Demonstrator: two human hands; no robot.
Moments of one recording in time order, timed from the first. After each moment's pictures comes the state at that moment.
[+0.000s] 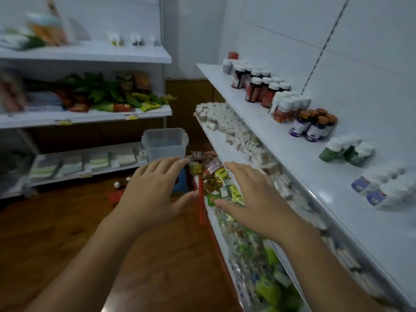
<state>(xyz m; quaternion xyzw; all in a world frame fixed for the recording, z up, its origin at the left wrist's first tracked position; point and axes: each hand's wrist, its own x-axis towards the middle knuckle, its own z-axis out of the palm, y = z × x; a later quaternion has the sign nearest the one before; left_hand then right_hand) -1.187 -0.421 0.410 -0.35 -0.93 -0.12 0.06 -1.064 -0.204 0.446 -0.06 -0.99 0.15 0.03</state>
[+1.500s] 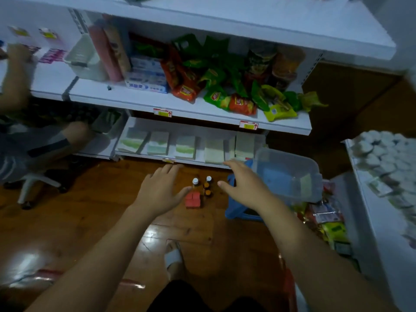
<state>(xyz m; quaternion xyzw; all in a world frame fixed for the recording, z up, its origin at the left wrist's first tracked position) -1.811 -0.690 0.186 -0.08 -0.98 -0.14 -0.08 -1.827 -0.429 0.229 0.08 -0.95 0.24 -0.19</state>
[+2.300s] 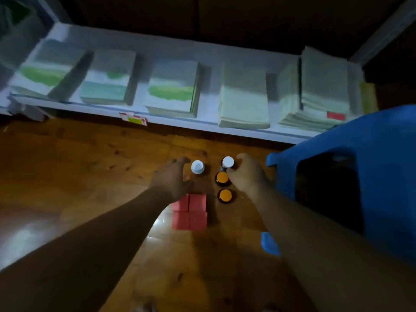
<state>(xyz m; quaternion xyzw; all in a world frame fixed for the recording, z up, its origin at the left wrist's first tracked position) -2.064 -0.664 -0.520 0.04 -0.94 -0.24 -0.25 -2.093 -0.439 -0.507 -0.15 -0.91 0.31 -0.23</state>
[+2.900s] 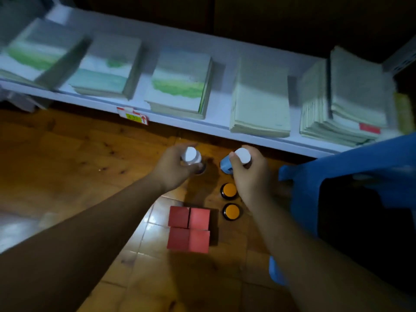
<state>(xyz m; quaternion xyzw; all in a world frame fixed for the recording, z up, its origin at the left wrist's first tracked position) -2.115 -0.671 -0.532 0.08 -0.85 -0.50 -0.16 -2.115 -0.465 -0.552 -0.16 -0.87 0.47 -0.02</state>
